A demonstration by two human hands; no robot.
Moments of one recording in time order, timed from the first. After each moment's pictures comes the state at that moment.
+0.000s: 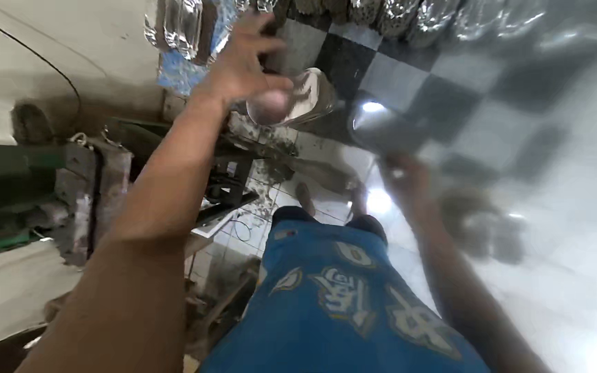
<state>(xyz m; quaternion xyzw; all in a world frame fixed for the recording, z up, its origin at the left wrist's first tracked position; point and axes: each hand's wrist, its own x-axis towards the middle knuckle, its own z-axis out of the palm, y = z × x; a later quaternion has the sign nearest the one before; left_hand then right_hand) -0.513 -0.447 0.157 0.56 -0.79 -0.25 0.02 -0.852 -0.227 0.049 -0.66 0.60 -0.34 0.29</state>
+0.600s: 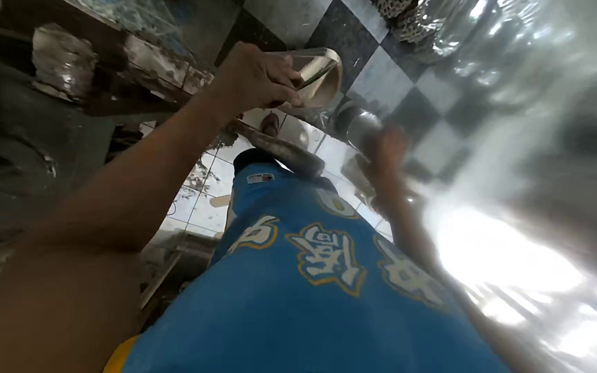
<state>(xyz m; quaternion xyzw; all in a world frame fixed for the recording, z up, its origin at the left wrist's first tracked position) -0.461 -0.416 0.082 0.46 -0.71 -0.50 0.18 -0.817 -0.286 0.038 -0.69 0.69 0.03 0.19</state>
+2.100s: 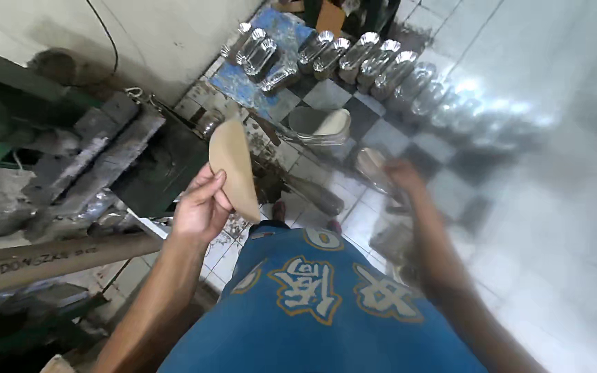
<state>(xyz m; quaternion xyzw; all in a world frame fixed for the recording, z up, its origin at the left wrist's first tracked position) -0.462 -0.098 0.245 0.49 -0.27 -0.56 0.61 -0.874 -0.303 0.067 -0.67 0.59 -0.14 0.44</state>
